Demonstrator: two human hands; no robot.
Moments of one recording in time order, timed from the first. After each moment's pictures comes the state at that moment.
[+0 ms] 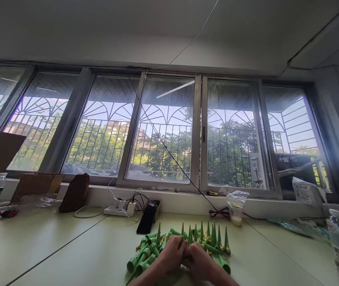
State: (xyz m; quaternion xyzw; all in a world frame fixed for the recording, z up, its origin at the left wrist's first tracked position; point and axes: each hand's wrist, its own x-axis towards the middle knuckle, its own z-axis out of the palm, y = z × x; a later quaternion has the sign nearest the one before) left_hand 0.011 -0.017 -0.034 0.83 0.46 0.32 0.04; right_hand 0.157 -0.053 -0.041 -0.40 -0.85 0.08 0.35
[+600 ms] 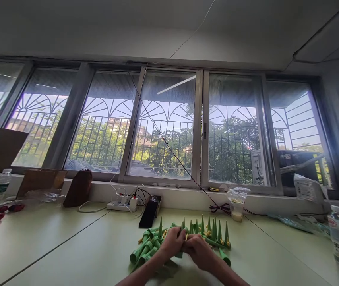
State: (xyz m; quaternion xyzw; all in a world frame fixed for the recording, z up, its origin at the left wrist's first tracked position) left_hand 0.014 -0.014 -0.024 0.80 0.45 0.38 0.11; right_hand 0.160 -0.057 -0.034 -0.34 -0.87 0.02 0.37
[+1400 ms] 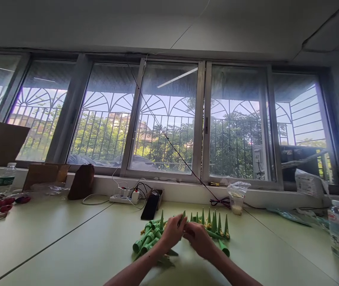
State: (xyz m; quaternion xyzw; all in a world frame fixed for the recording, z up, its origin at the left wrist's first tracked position) left_hand 0.013 -0.029 -0.012 0.79 0.36 0.47 0.12; right_hand 0.158 -0.062 -0.027 -0.36 -0.81 0.03 0.47
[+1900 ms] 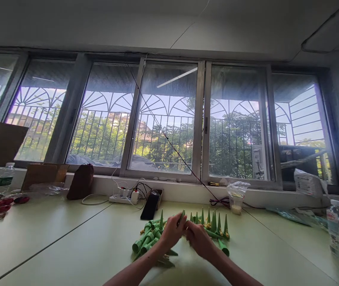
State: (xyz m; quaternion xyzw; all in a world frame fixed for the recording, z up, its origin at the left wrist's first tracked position) left_hand 0.012 -0.036 -0.007 0.79 0.35 0.49 0.10; right_hand 0.160 -0.067 -0.026 -0.30 -0.82 0.06 0.48
